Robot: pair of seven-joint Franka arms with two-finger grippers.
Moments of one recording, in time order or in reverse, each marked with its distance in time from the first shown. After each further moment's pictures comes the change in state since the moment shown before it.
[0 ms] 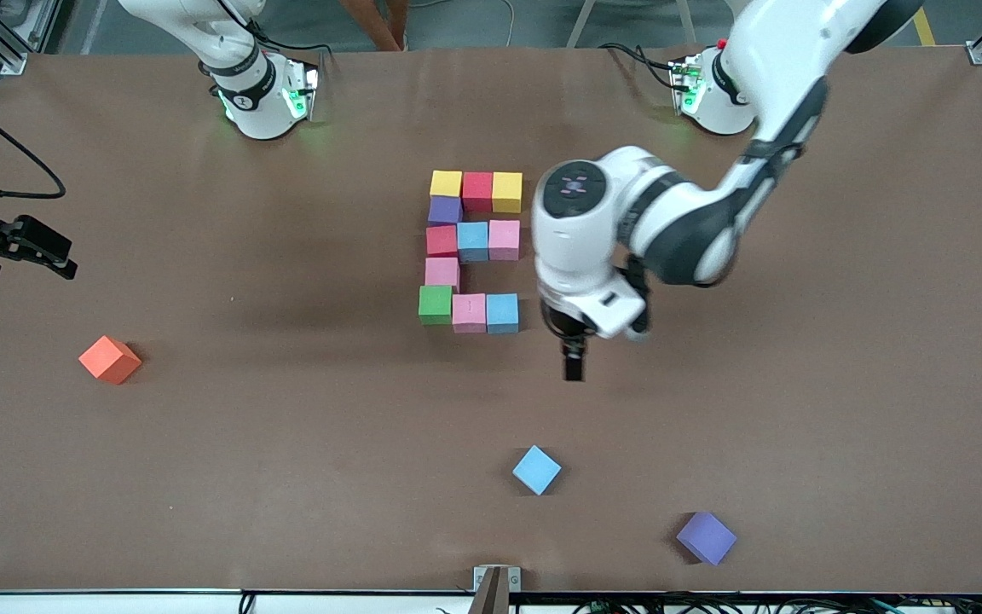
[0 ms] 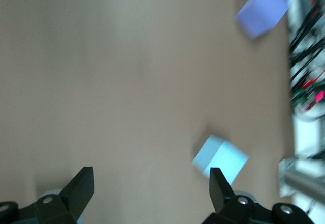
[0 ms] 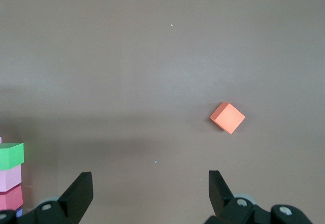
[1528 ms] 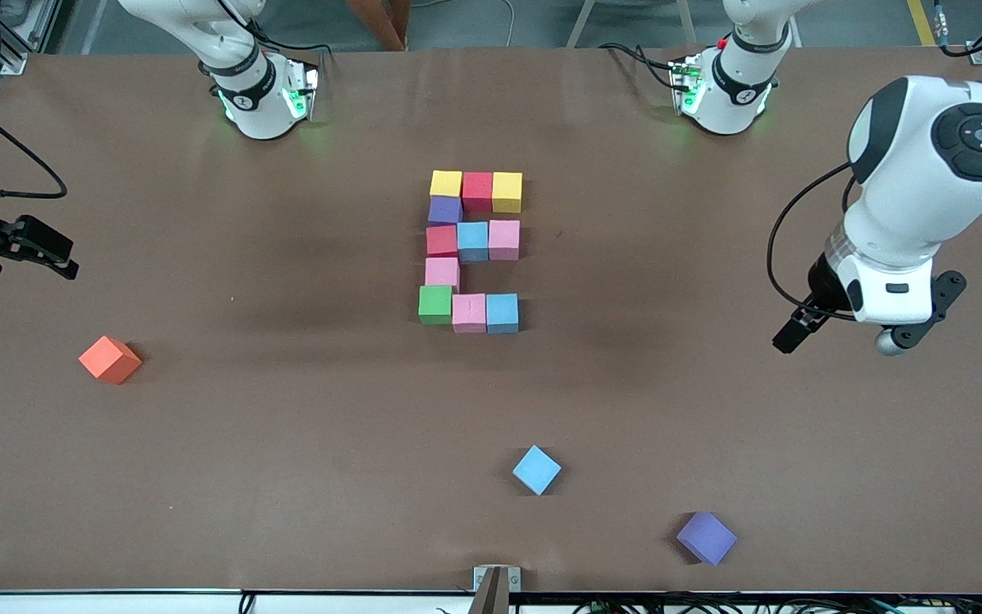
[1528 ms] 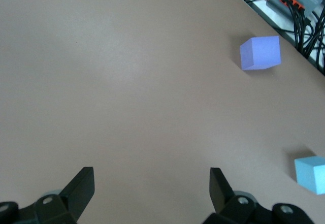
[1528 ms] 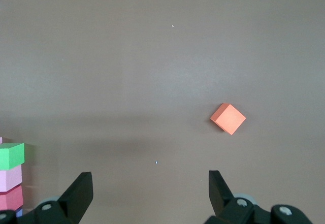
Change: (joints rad) left arm 0.518 -0.480 -0.009 -0.421 -0.440 0.067 1.347; right arm 0.000 0.000 0.003 0.001 0.000 0.002 0.000
